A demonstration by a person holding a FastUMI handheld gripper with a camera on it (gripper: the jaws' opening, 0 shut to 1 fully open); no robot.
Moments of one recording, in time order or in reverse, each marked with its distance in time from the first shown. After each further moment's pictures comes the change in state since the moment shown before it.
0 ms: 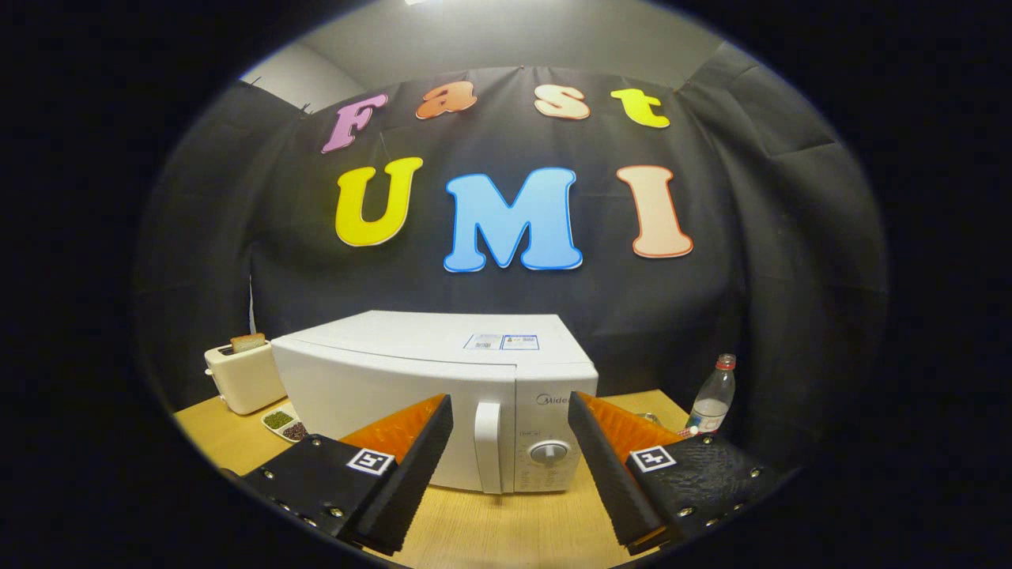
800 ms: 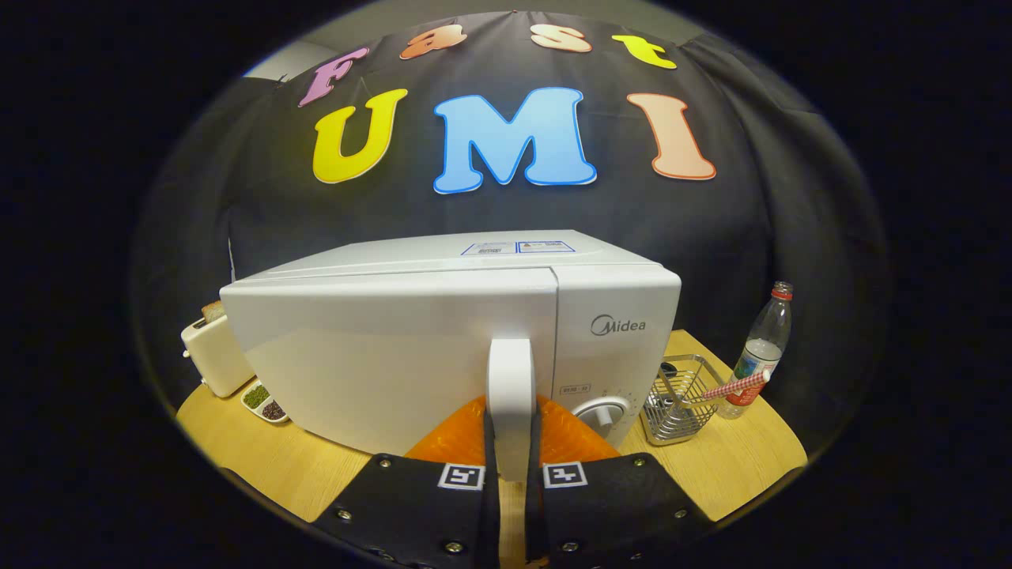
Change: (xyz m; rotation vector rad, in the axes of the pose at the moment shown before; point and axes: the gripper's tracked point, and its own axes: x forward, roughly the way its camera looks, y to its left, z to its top) arm 0.056 0.021 -0.072 0.026 0.220 -0.028
